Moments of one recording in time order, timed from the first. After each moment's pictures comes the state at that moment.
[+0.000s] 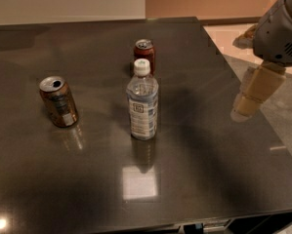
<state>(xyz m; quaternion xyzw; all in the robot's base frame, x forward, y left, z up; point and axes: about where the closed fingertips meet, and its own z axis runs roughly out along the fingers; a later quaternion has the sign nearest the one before) 0.465 -0.182 0.971 -0.62 0.76 0.01 0.20</state>
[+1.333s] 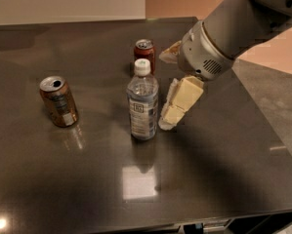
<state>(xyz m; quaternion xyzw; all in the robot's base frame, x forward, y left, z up) 0.474 -0.041 0.939 -0.67 0.68 0.15 0.27</state>
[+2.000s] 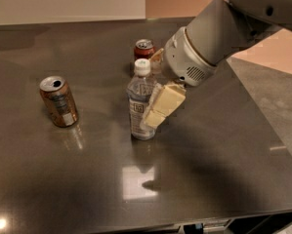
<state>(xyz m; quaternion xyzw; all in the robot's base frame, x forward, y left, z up) 0.462 -0.006 0.934 -0.69 0.65 0.17 0.27</state>
